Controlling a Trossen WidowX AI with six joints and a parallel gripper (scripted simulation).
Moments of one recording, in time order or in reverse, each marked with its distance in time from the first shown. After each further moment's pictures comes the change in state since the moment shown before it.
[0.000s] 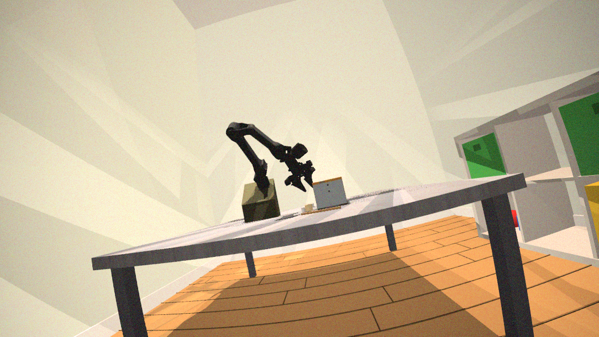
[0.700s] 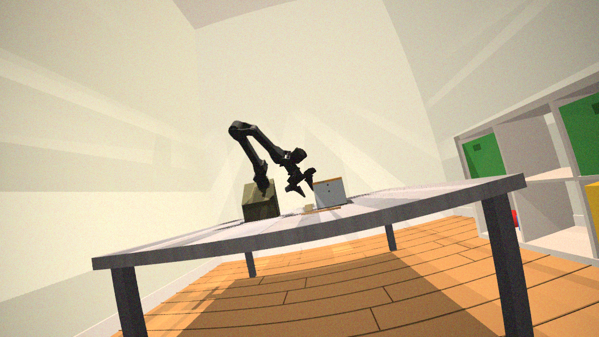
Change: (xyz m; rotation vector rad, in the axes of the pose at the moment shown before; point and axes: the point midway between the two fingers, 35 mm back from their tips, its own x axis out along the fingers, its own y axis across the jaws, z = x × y) arm 0.018 -0.007 -0.014 1.303 0.018 0.001
